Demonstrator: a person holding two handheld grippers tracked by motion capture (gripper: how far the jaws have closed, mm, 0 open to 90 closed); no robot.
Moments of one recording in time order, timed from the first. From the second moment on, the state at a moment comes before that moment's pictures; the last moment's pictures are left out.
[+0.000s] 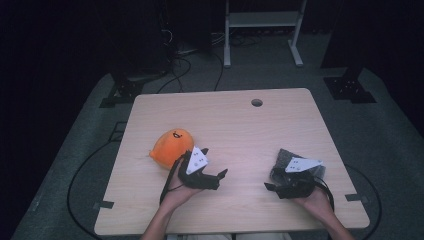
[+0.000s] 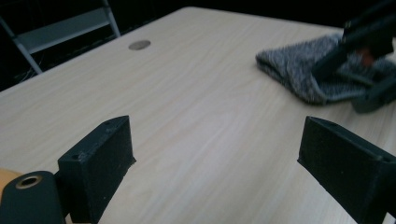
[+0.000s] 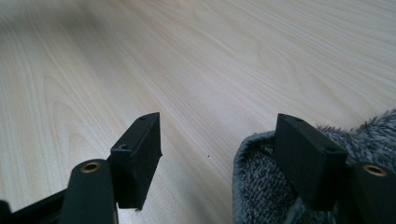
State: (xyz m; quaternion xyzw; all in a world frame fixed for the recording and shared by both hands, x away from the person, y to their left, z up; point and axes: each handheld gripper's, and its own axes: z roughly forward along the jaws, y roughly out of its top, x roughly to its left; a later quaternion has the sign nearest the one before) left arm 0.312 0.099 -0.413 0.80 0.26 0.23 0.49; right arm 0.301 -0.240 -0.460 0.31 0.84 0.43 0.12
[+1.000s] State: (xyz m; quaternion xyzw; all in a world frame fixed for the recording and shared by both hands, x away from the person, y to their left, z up) left arm 0.338 0.207 -0.410 0.73 0.39 0.31 0.47; right arm 0.297 -0.238 -0.459 0.30 0.84 0.43 0.11
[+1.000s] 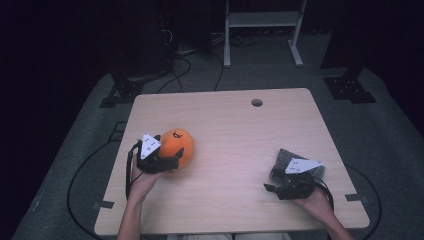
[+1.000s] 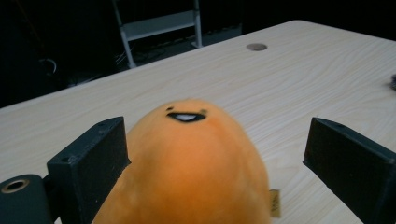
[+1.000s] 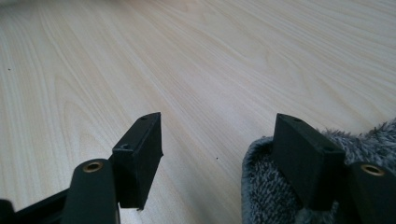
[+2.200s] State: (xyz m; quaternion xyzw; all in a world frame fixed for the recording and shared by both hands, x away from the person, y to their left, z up) left arm 0.344 0.204 -0.443 0.75 0.43 0.33 0.38; right arm 0.295 -0.239 -0.458 0.30 0.84 0.43 0.11
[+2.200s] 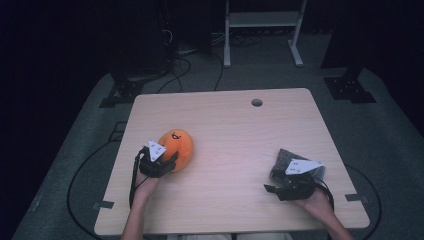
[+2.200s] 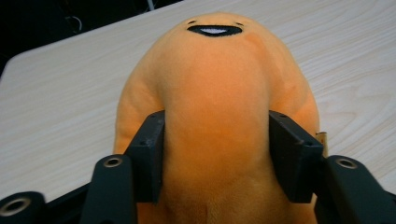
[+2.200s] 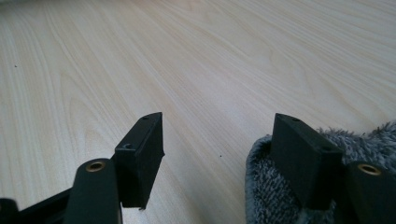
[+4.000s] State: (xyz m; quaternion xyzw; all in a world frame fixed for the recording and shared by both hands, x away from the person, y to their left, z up) left arm 0.296 0.082 -0.426 0.82 0.19 0.15 0.51; right arm 0.321 -0.287 -0.451 0.40 0.78 0.45 0.18
